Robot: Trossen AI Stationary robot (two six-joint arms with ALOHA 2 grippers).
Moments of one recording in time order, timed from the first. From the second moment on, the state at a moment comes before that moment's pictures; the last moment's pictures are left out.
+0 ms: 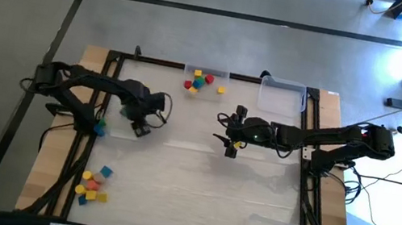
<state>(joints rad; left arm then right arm) 0.30 1.48 0.77 -0.95 -0.03 -0.30 -0.01 1.39 0.76 0.15 0.20 -0.21</state>
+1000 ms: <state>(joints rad) 0.26 1.50 0.76 -0.59 -0.03 -0.18 -0.01 1.39 0.76 0.13 0.20 -0.21</state>
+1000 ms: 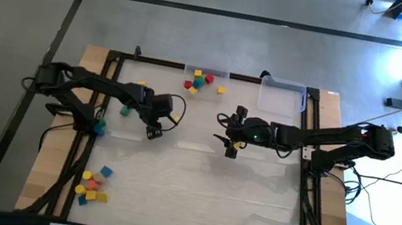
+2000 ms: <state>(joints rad) 0.05 1.06 0.72 -1.14 0.23 -0.79 -0.01 1.39 0.76 0.14 0.19 -0.18</state>
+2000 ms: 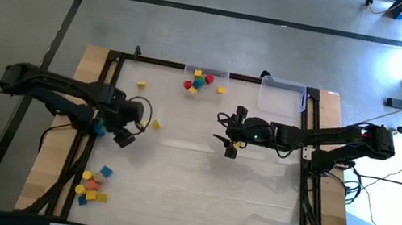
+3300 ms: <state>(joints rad) -0.58 1.33 0.71 -0.88 0.27 -1.67 -0.01 1.39 0.76 0.16 0.19 -0.19</state>
